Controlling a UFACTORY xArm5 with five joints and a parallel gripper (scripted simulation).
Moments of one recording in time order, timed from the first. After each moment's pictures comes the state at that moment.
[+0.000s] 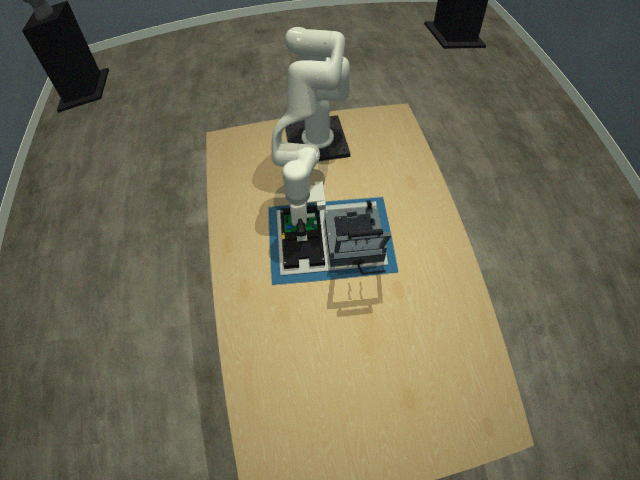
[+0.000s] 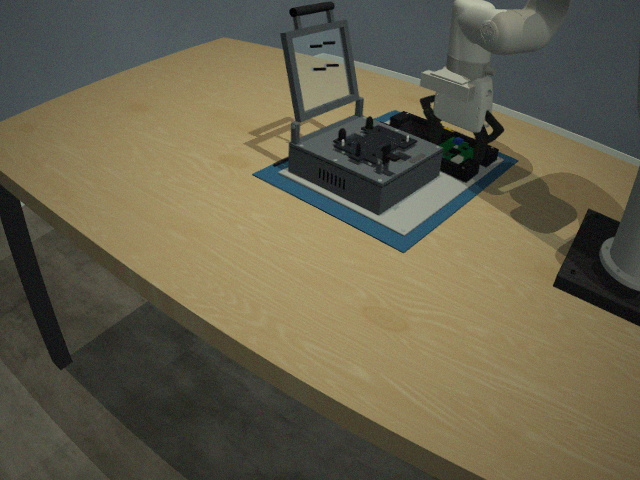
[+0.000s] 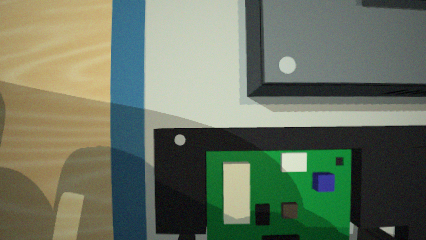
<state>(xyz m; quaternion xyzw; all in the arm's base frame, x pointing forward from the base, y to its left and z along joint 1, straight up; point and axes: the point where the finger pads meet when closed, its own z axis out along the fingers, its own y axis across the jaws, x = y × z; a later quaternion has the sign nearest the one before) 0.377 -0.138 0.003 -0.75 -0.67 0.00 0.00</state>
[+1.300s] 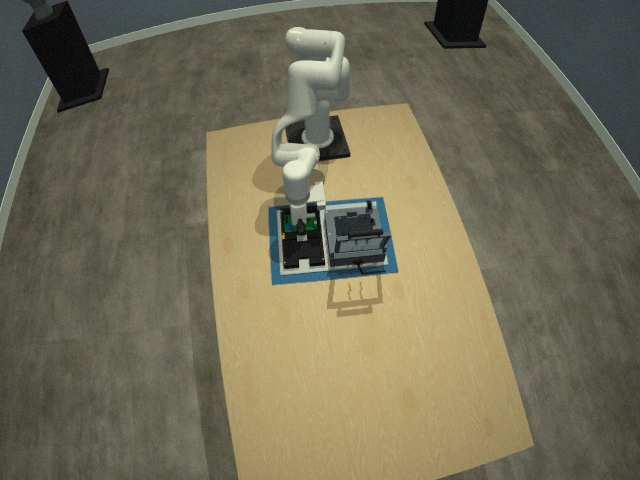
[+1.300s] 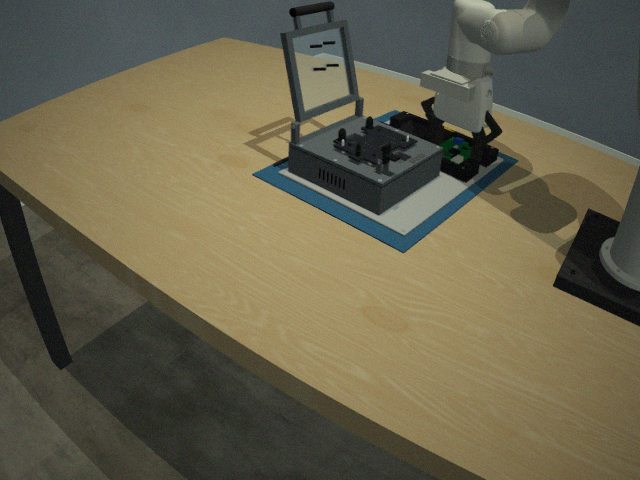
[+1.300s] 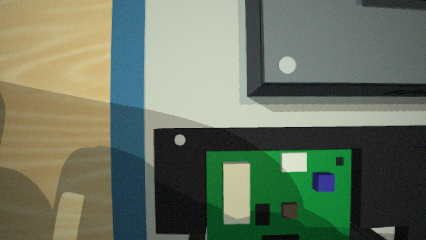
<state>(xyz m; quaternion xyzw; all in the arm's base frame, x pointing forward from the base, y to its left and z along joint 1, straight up) 0.377 -0.138 0.003 -0.75 -0.67 0.00 0.00</state>
